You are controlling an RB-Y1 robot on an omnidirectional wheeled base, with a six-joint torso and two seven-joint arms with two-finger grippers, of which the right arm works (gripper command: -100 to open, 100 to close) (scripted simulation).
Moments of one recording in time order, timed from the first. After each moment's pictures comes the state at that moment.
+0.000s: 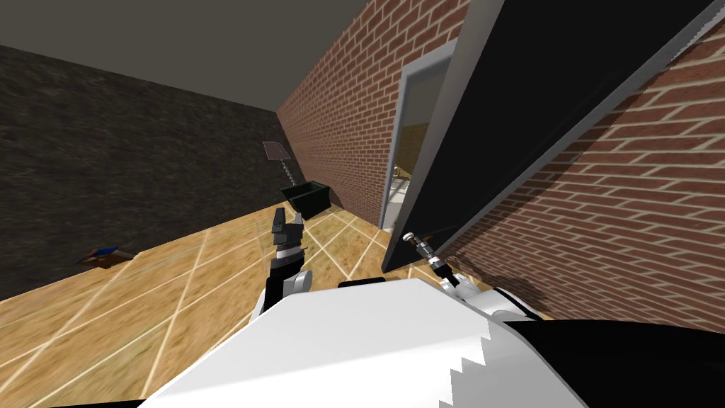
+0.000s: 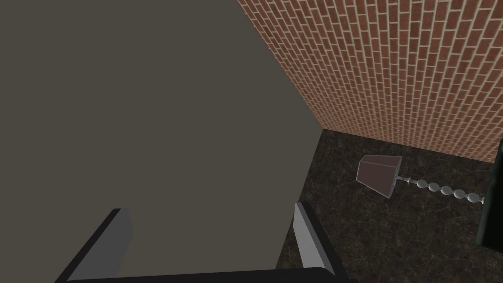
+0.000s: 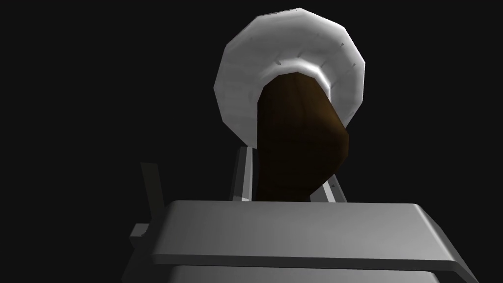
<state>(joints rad) -0.09 -0.57 0.13 -0.34 0.04 -1.25 -0.48</state>
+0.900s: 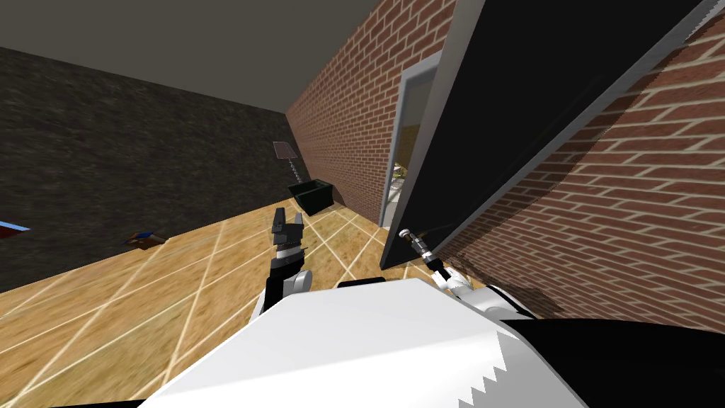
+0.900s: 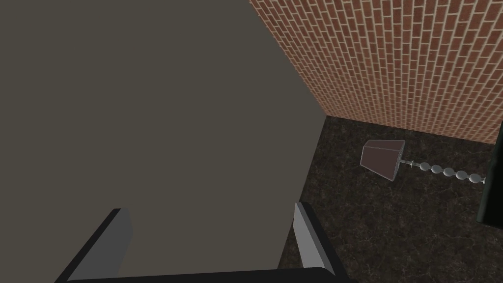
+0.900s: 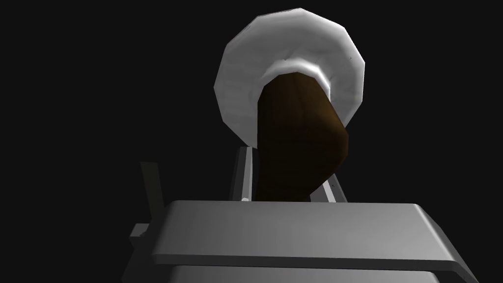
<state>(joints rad) -0.11 -0.53 0.12 -0.41 0.03 -1.14 -0.45</state>
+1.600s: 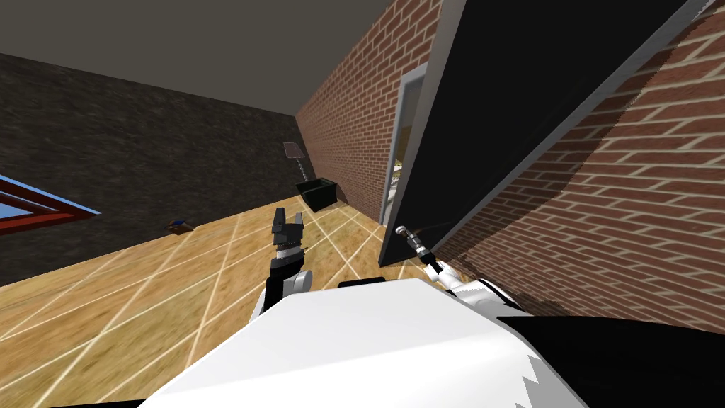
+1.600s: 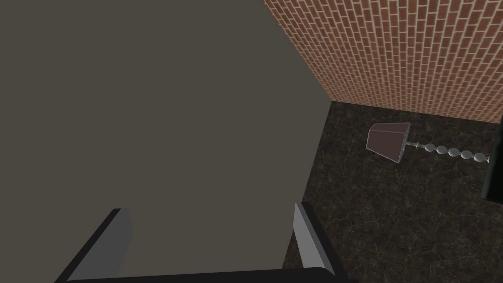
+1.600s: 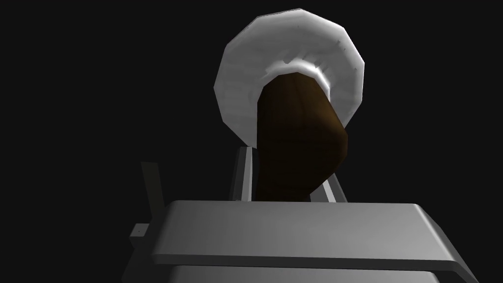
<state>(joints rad) -0.17 -0.50 0.12 -0.43 0.03 -1.06 -0.42</state>
